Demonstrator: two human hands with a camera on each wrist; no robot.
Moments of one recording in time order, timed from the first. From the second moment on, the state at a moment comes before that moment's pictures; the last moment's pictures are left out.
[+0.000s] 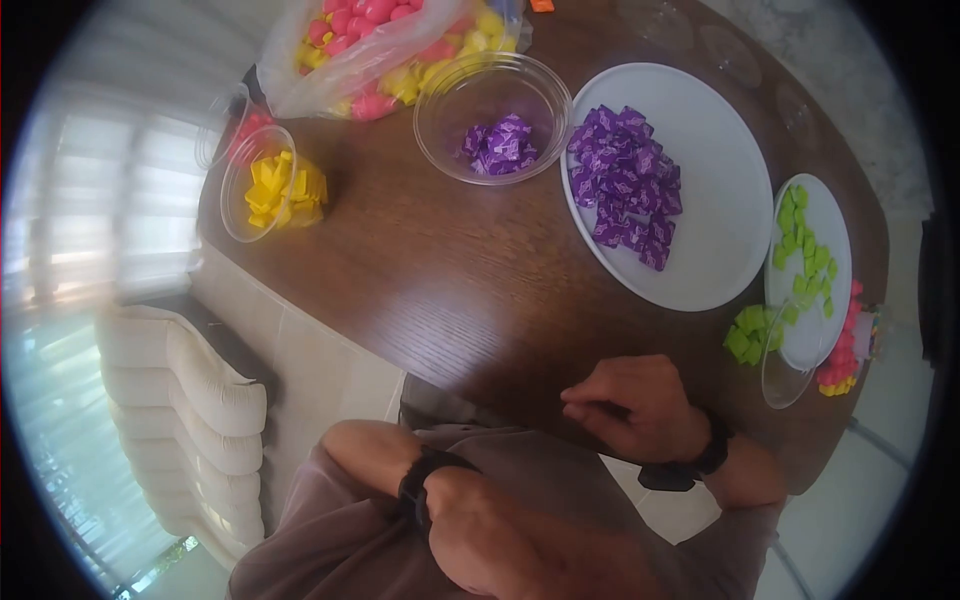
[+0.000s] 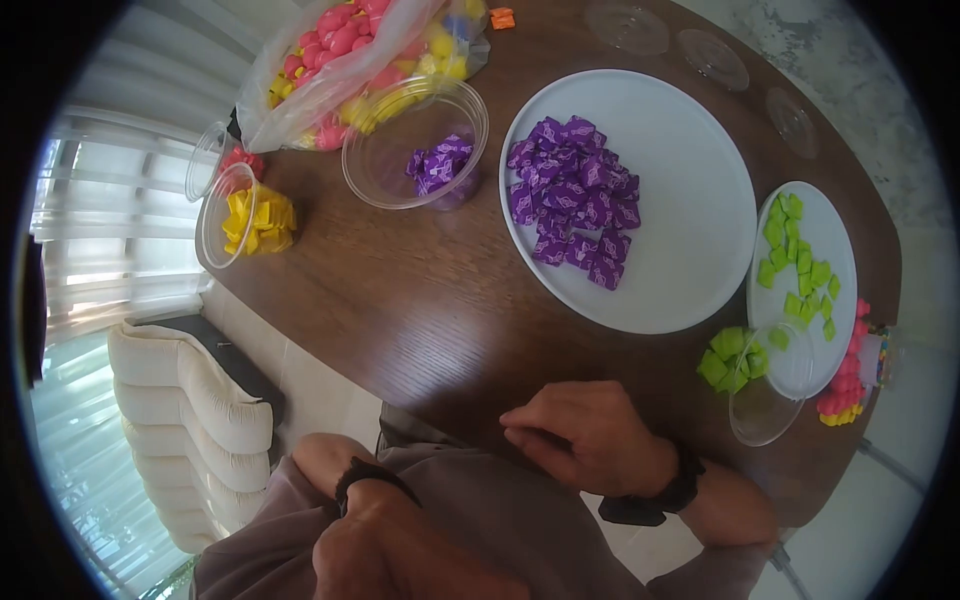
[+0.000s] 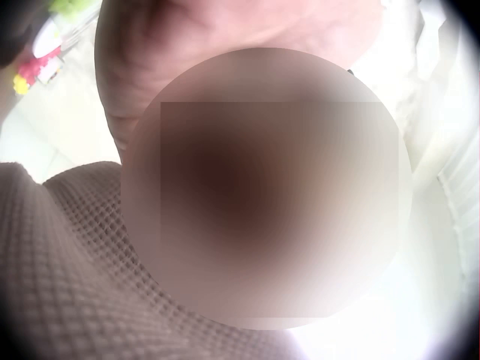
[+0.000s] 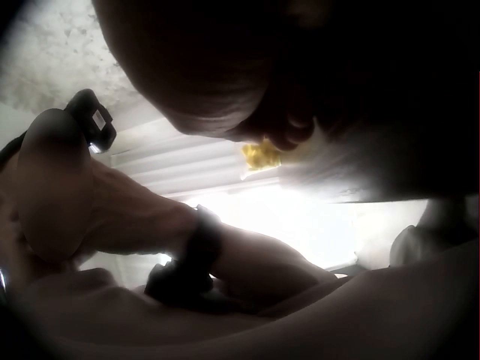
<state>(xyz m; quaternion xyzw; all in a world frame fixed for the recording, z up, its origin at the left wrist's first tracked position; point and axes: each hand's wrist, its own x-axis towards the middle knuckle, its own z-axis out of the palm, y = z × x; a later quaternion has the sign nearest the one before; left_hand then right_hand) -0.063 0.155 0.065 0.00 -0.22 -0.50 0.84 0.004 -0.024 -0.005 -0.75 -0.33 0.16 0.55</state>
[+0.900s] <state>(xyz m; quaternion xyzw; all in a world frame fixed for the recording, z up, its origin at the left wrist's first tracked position) -0.054 0.125 0.037 -0.05 -0.34 -0.34 0.88 -0.004 -0.020 -0.013 -0.74 -0.31 0.13 0.59</state>
